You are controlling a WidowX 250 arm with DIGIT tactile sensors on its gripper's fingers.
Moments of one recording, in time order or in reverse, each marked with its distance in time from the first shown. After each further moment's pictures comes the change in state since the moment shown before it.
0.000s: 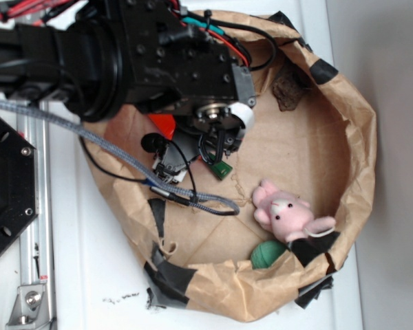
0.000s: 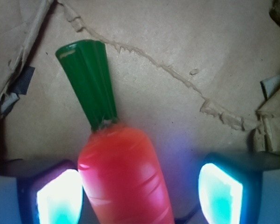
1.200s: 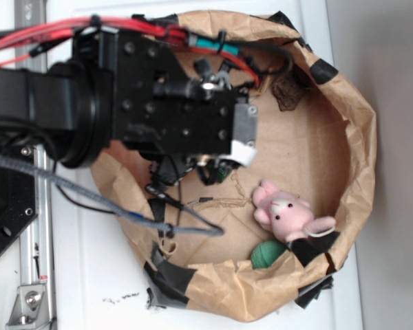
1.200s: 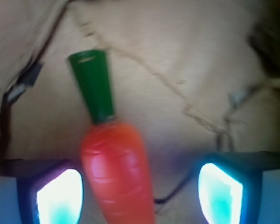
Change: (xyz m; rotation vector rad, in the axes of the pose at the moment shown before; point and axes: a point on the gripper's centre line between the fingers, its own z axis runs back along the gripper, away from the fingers) arm 0.002 -0.006 0.010 0.143 0.058 -0.151
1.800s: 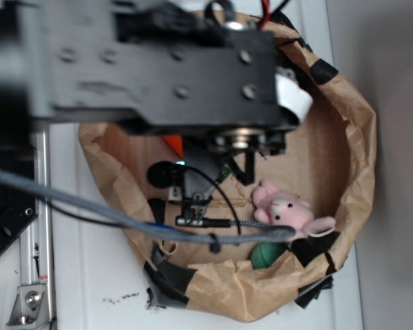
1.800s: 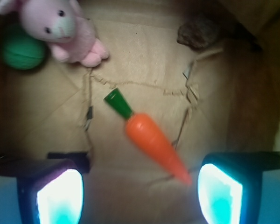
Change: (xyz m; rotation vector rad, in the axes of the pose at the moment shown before) arm 0.007 0.002 0.070 -0.102 0.049 0.500
